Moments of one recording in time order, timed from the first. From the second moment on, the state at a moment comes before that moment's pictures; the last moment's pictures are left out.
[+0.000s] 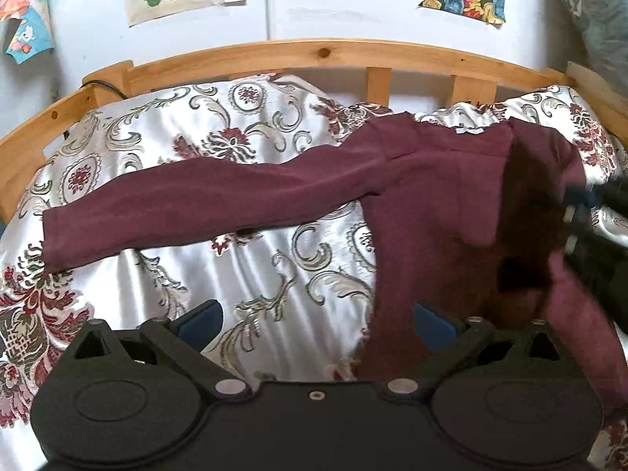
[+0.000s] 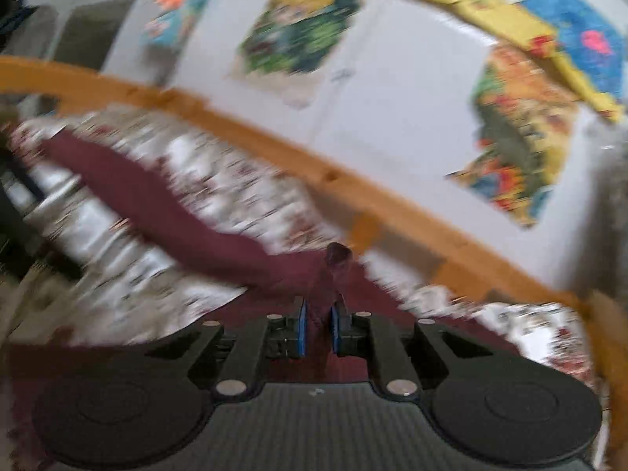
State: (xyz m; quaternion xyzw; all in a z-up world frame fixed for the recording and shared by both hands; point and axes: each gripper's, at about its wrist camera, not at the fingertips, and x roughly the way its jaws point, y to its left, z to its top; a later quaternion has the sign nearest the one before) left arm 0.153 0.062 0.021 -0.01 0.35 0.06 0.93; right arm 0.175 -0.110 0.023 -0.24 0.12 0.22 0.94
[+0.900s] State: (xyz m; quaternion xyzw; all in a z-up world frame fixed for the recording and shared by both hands) left arm 0.209 -0.002 -0.039 0.02 0.37 0.00 0.93; right arm 0.274 -0.270 0.015 -0.16 0.26 0.13 0.94
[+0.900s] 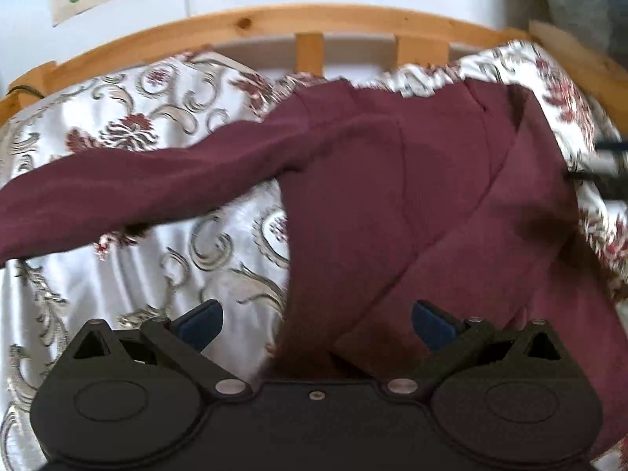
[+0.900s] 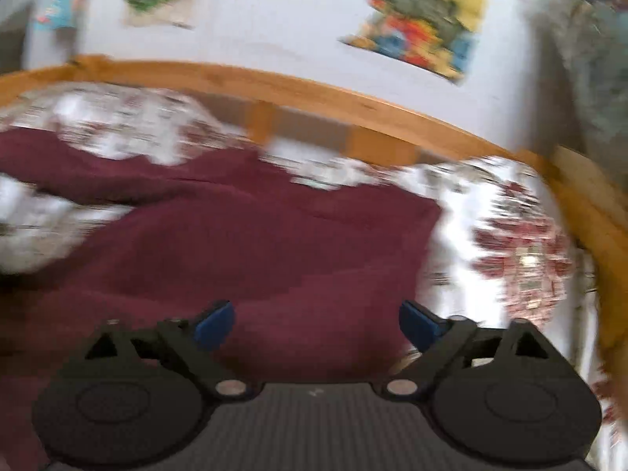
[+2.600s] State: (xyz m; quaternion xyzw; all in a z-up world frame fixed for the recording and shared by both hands) left arm 0.159 0.248 0.017 -0.14 0.27 0.29 0.91; right arm 0.179 -0.232 0.009 -0.04 0.21 0.07 0.97
